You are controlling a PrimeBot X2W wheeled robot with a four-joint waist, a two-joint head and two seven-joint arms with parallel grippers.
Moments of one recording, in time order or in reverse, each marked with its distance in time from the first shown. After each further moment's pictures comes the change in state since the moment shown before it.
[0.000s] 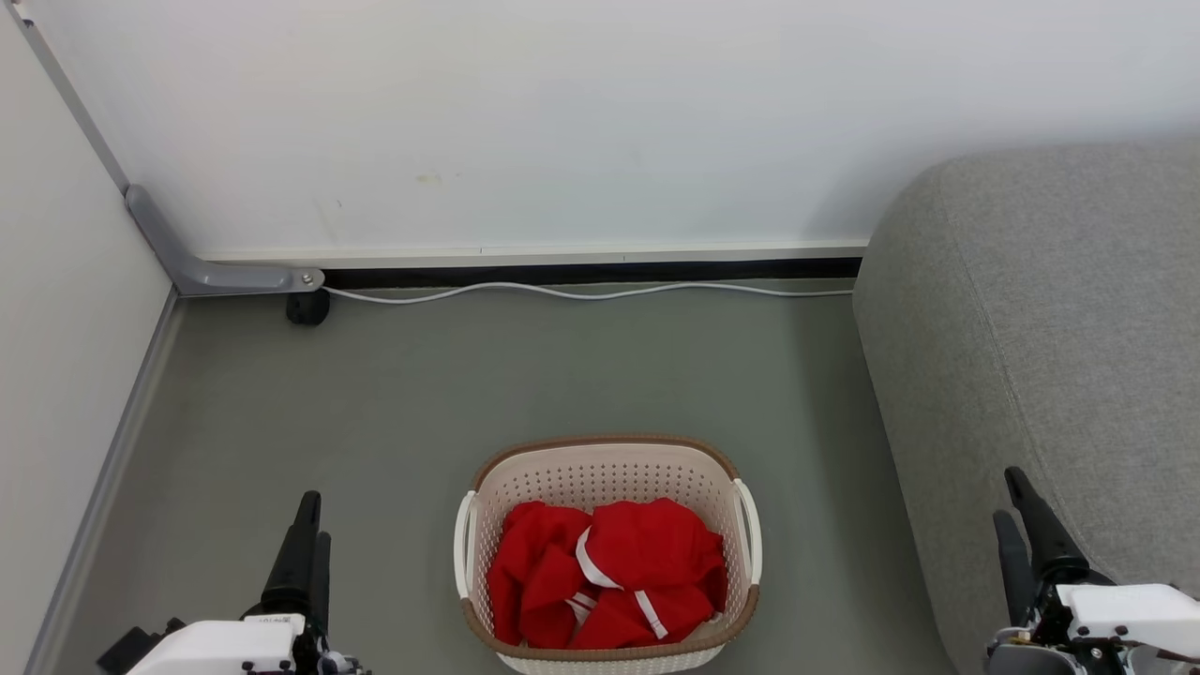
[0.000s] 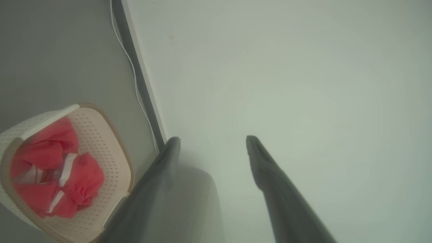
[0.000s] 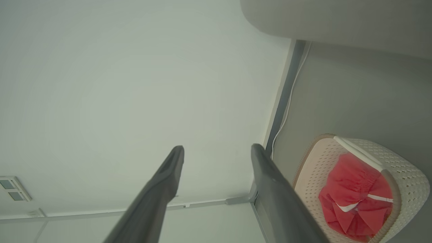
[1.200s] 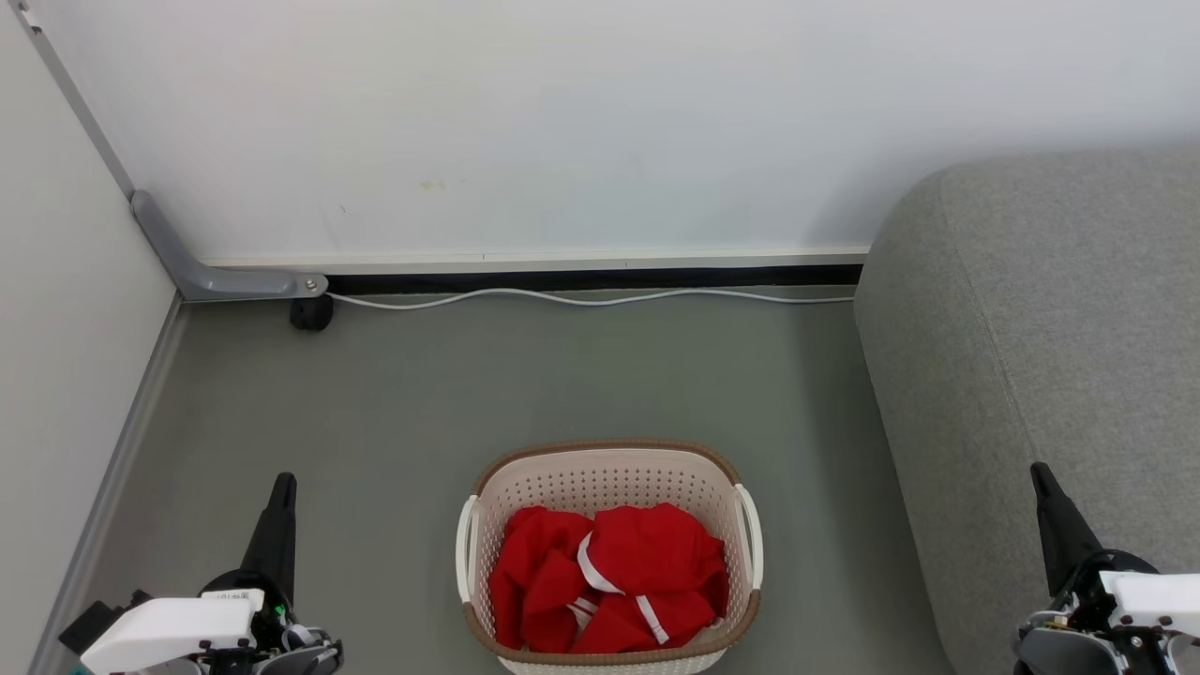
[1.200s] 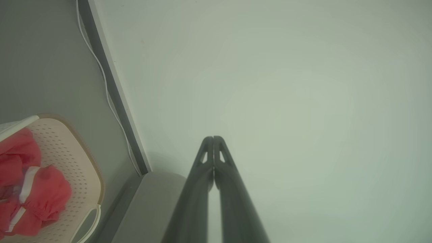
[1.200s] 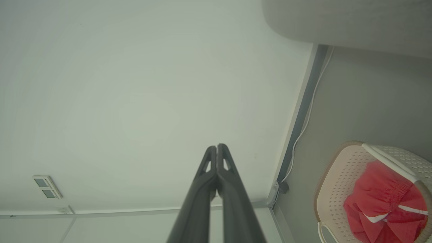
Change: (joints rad) left arm -0.017 0.012 0.056 -0.076 -0.041 -0.003 0.064; right arm -0.004 0.002 -0.067 -0.059 0.032 0.003 0.055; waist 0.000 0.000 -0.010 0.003
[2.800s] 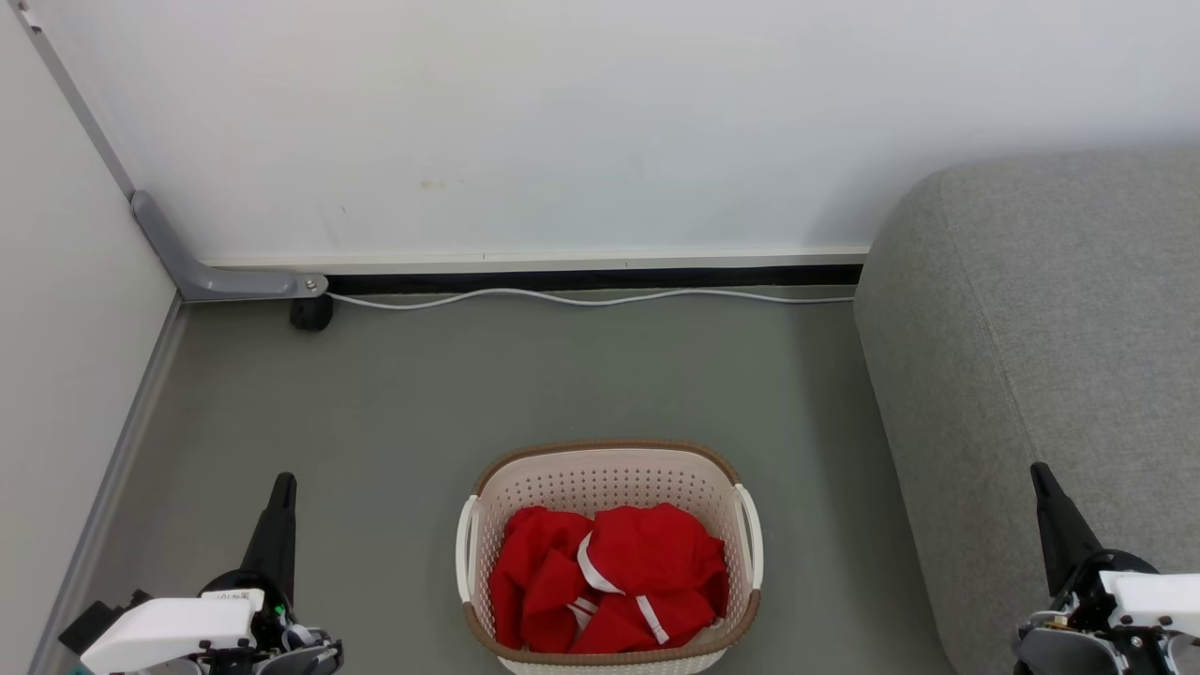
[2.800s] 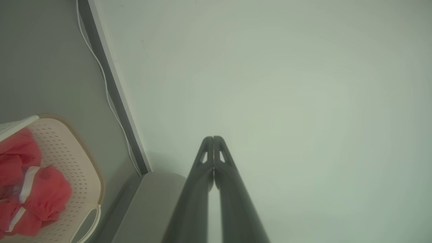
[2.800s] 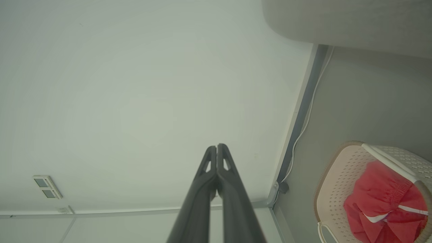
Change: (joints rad) left arm 0.000 0.000 0.000 0.000 0.000 0.000 0.000; right arm 0.000 0.000 0.000 0.000 0.000 0.000 0.000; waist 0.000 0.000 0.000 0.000
